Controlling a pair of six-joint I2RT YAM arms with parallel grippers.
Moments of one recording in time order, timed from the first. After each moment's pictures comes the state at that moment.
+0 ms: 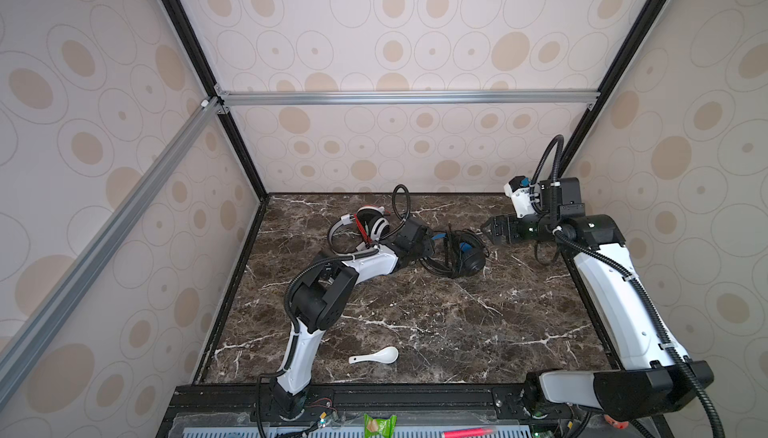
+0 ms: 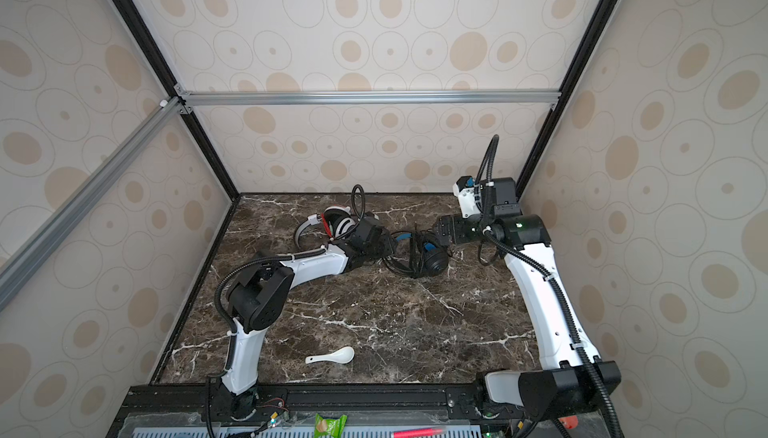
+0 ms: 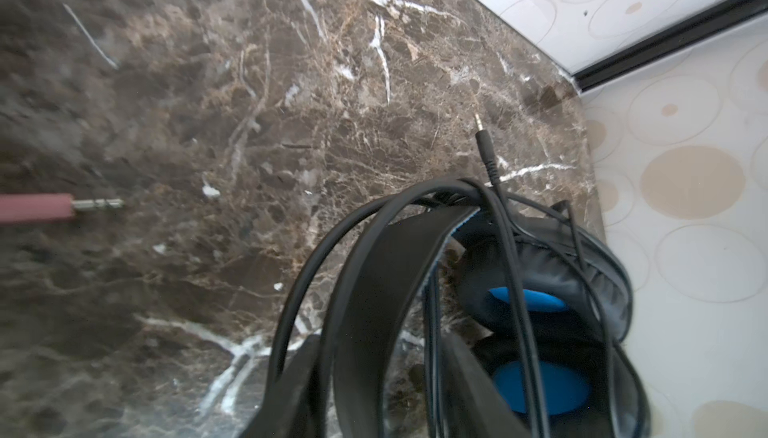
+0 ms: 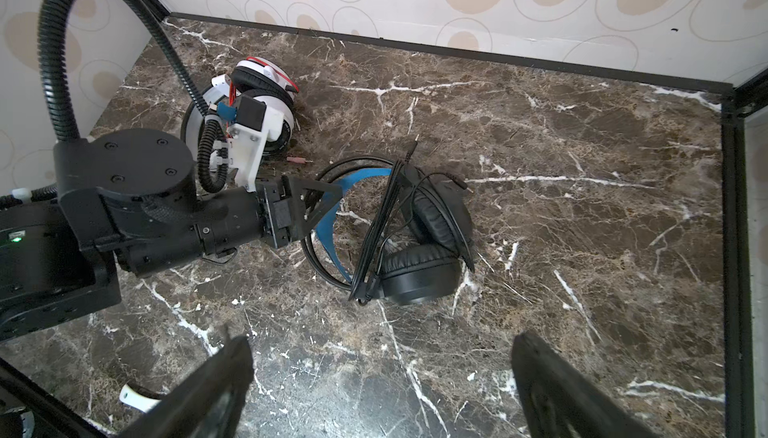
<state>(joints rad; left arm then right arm) -0.71 2.10 1.48 -0.05 -0.05 -0.86 0.14 1.32 1.51 -0.97 -0.25 -0.01</state>
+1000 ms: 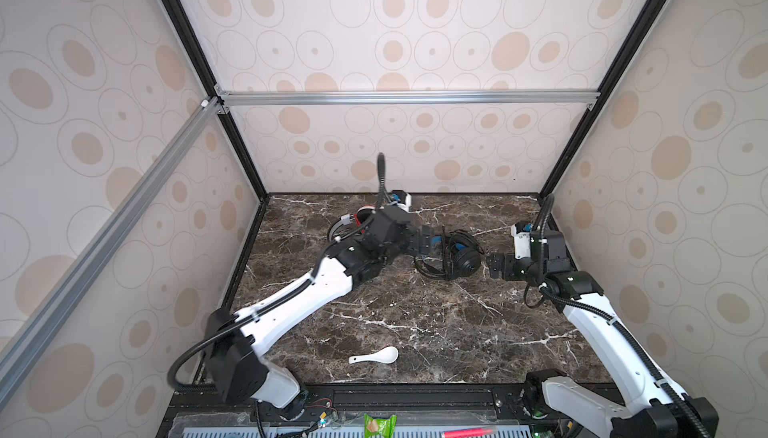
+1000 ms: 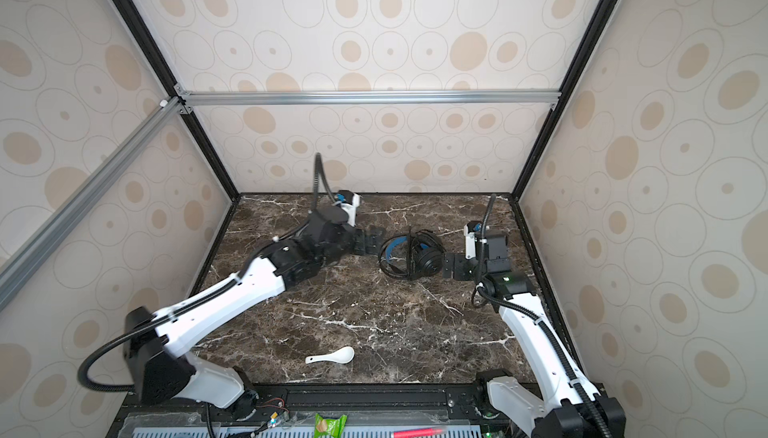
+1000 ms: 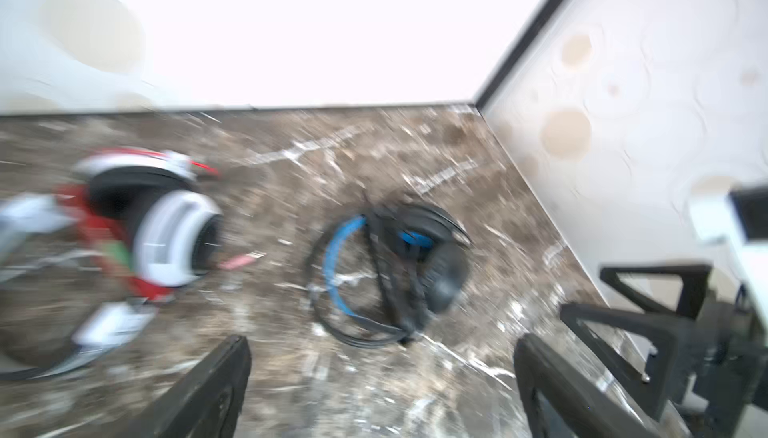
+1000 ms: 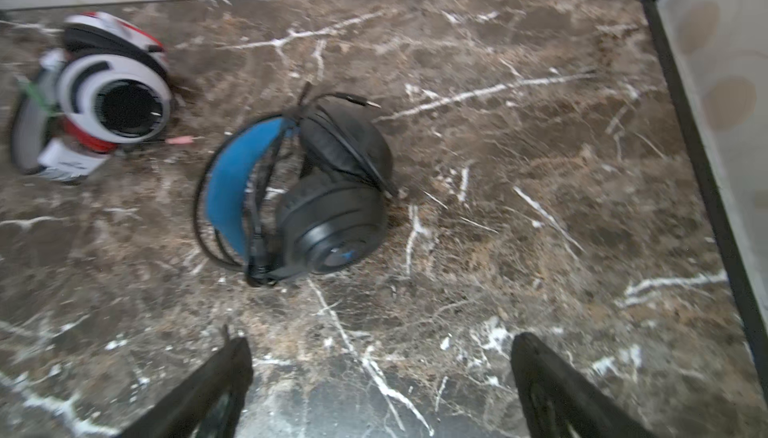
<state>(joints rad) -0.74 1.40 1.30 -0.37 -0.24 -0.46 0.13 1.03 0.83 -0.54 0.03 0.15</state>
